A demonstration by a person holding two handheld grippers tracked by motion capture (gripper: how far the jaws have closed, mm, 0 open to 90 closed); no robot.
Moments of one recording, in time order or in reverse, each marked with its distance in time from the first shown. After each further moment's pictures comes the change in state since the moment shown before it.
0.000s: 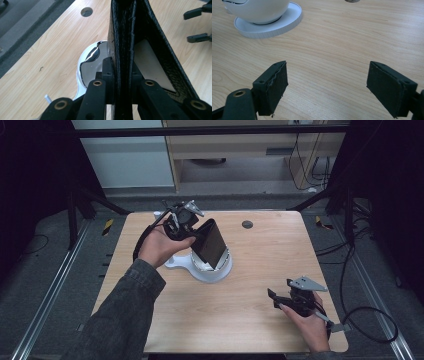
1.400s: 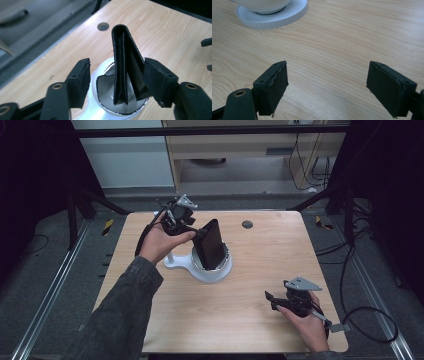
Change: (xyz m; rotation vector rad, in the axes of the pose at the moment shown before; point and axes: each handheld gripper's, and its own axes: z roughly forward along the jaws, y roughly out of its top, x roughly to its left) left arm 0.022 -0.012 0.007 -0.159 0.079 -0.079; right arm 0.004 -0.002 0.007 0.046 0.021 -0.044
